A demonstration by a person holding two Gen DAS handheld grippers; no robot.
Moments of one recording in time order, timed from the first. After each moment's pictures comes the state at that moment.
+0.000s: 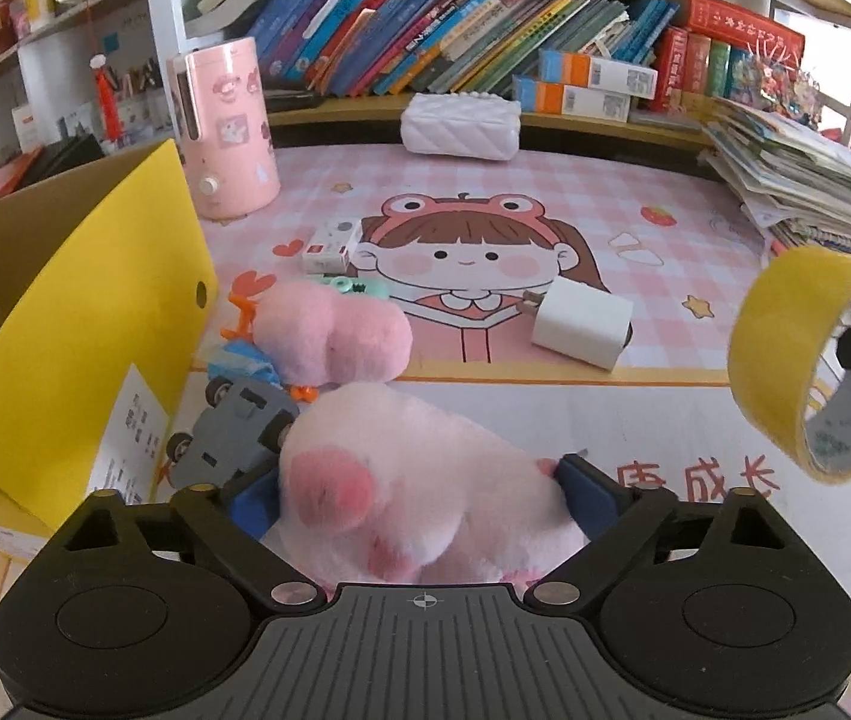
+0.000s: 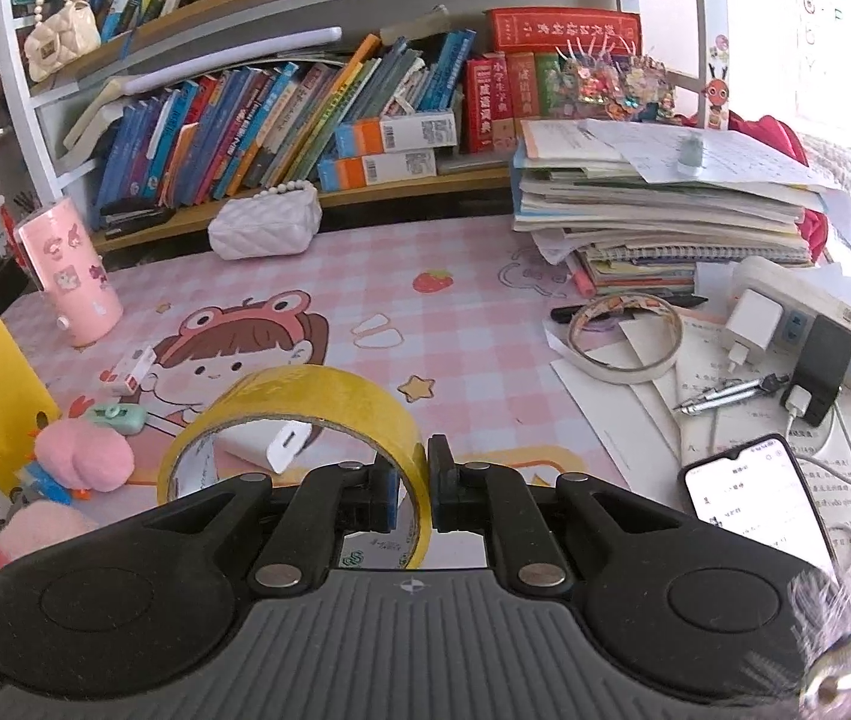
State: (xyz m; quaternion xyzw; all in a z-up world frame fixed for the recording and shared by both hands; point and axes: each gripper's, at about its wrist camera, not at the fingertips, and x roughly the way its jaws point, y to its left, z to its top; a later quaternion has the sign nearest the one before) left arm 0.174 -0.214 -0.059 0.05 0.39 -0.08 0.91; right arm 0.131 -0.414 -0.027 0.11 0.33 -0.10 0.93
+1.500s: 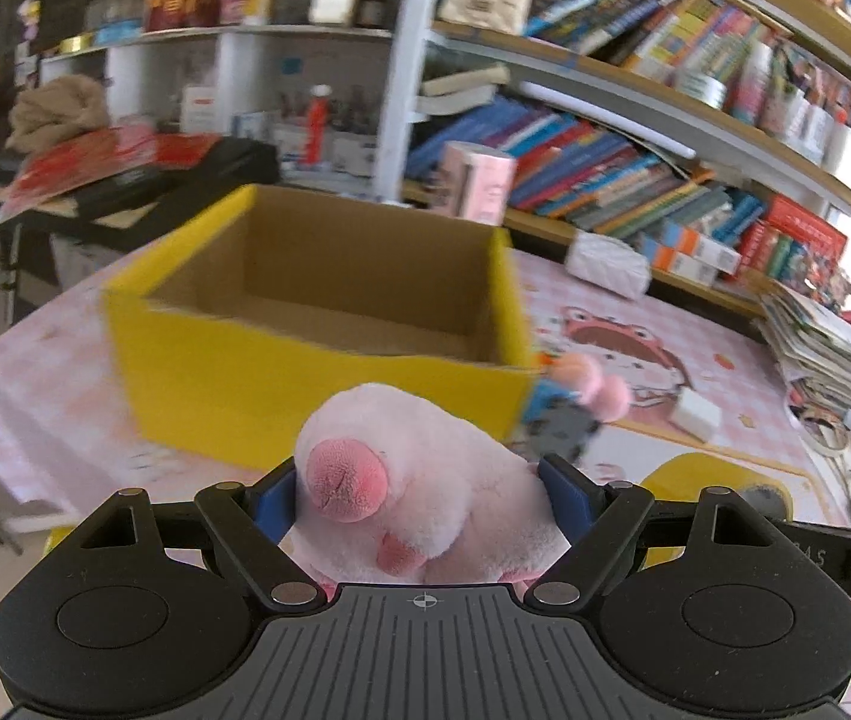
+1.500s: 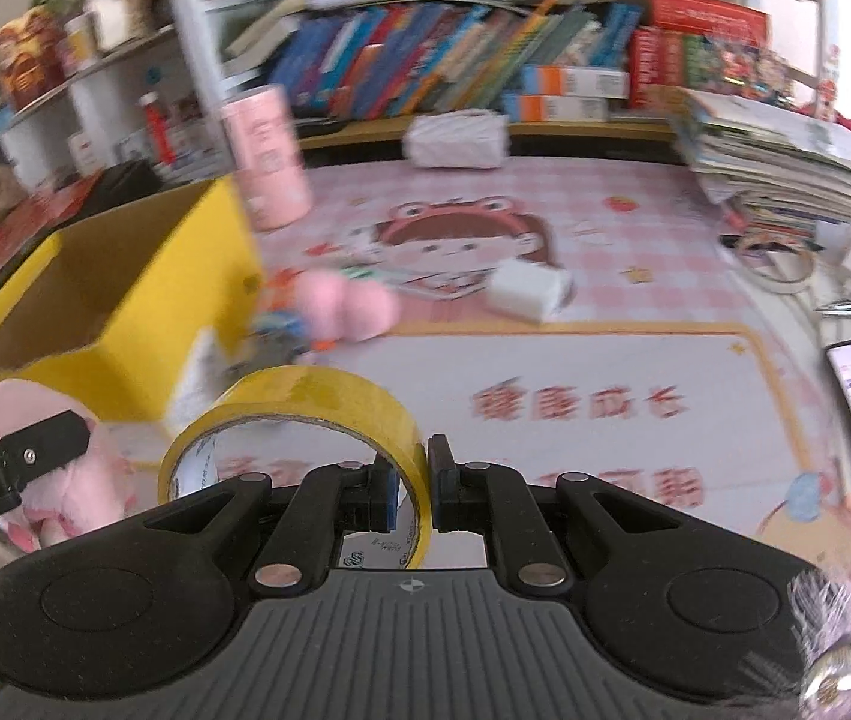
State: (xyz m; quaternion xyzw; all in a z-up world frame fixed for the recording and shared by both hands) left arm 0.065 -0.002 0.002 -0.08 0.32 -0.03 0.94; right arm 0.066 -0.226 -0.014 0.08 0.37 0.01 0.92
